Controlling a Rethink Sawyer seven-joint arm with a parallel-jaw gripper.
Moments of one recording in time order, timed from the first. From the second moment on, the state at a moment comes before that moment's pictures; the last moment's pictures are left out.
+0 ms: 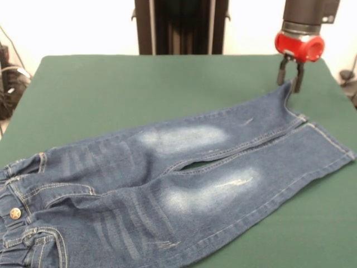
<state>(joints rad) 0.18 -0.60 0.09 2.23 0.61 -0.34 2.59</state>
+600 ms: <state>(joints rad) 0.15 -0.66 -0.02 2.21 0.52 -0.08 2.59</state>
